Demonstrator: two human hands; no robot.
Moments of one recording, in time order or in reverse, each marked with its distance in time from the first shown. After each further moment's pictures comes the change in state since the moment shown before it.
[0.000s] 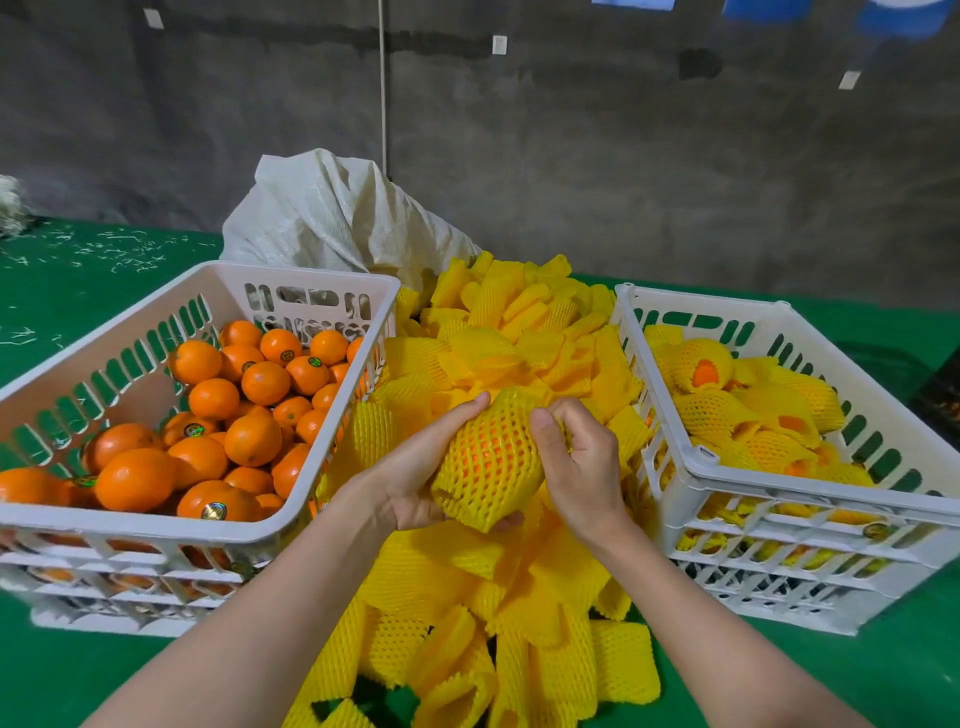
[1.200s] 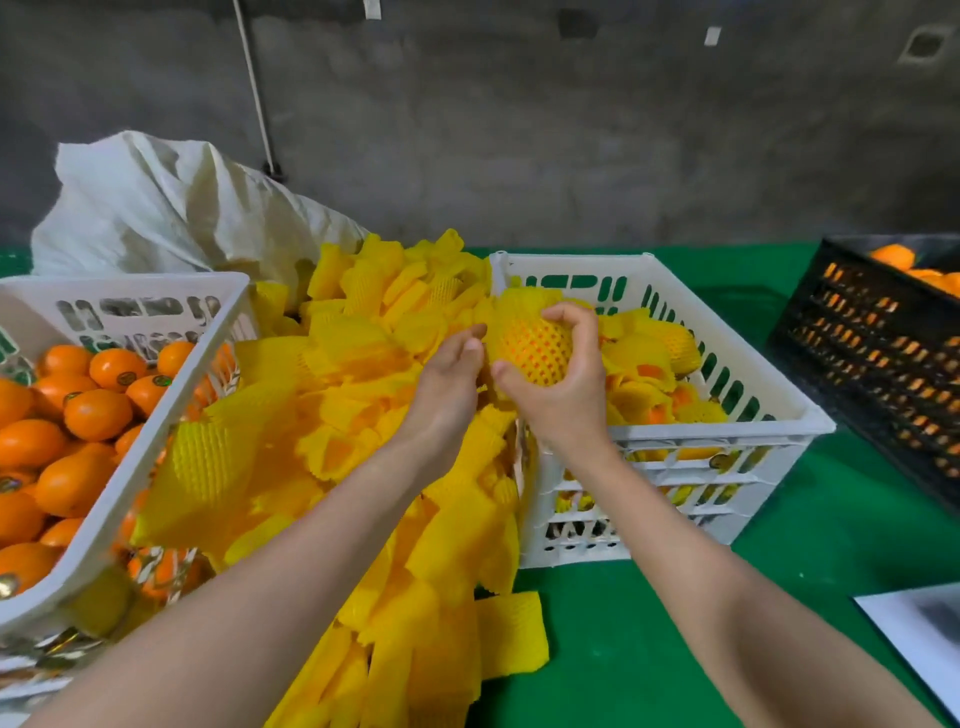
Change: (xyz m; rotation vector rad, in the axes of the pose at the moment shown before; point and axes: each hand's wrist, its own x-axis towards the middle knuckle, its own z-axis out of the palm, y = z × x) left_hand 0.101 -0.002 0.132 0.252 0.323 0.601; right_hand 0.027 0.031 -0.111 -0.100 0.258 0.114
